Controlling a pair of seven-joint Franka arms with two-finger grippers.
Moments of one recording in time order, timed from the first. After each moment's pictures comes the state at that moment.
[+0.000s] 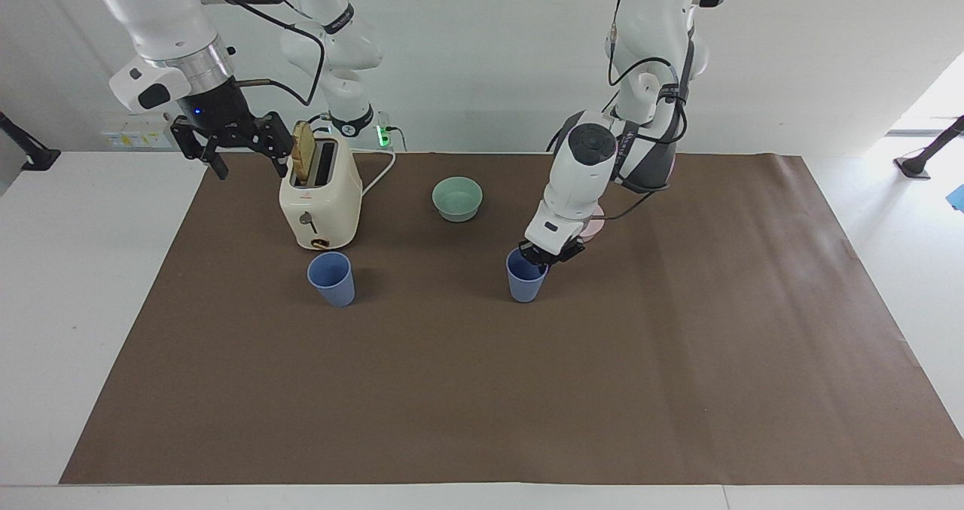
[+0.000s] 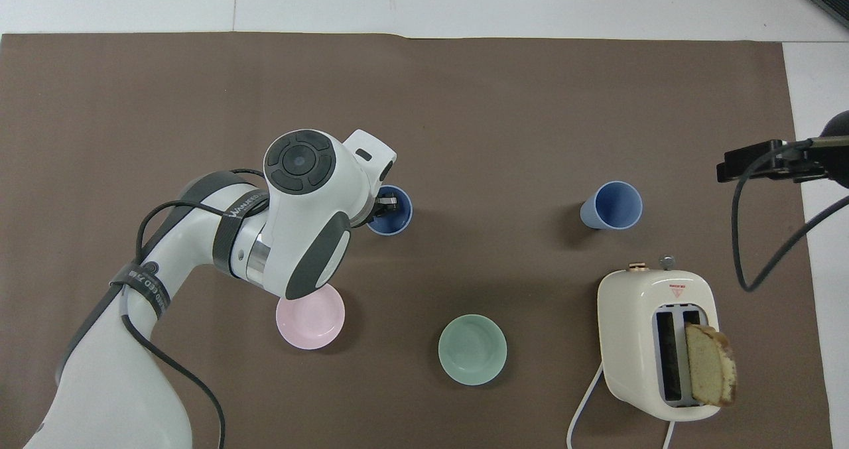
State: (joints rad) left arm -0.53 0.32 -0.04 -1.80 -0.09 2.16 -0.62; right arm -0.06 0.02 0.07 -1.52 0.04 1.59 0.02
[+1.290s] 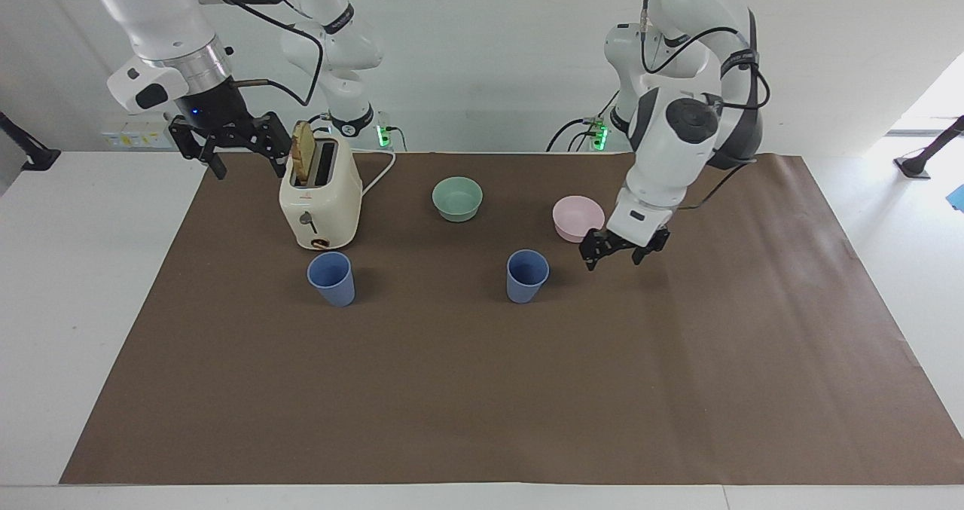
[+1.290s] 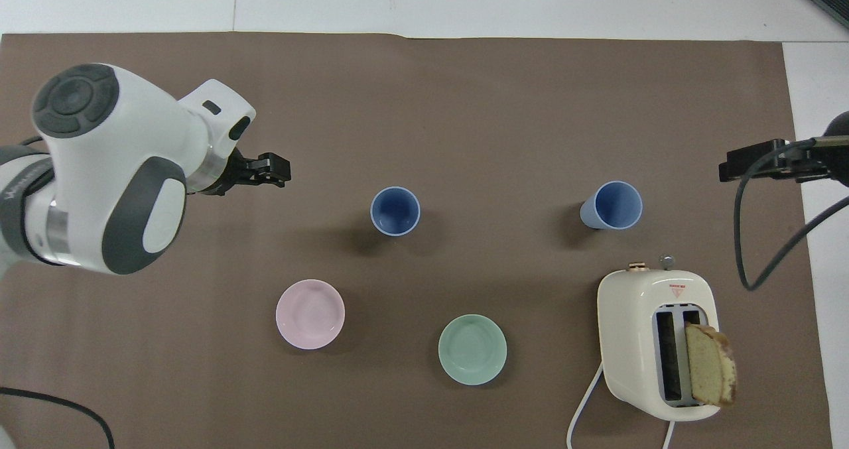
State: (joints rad) left arm -0.27 0.13 0.01 -1.80 -0.08 1.95 -0.26; right arm -0.07 0.02 0.07 -1.52 0.04 1.59 0.02
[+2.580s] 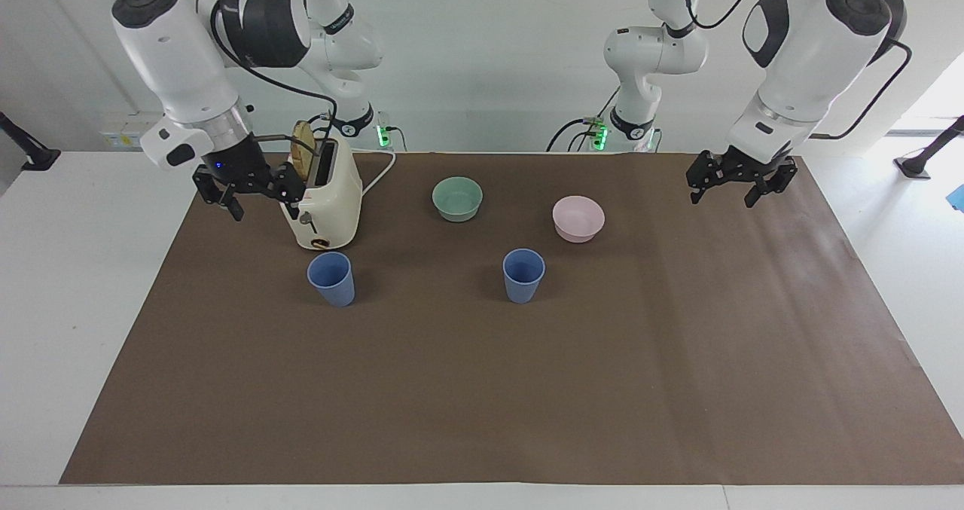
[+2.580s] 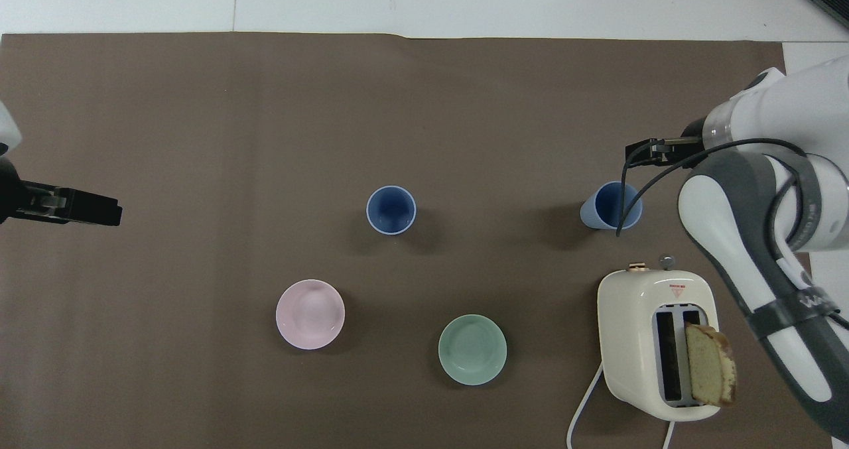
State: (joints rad) left arm -0.14 -0.10 0.01 -1.62 -0.01 1.54 0.05; right arm -0.04 0.21 0.07 -1.81 0.04 2.09 0.02
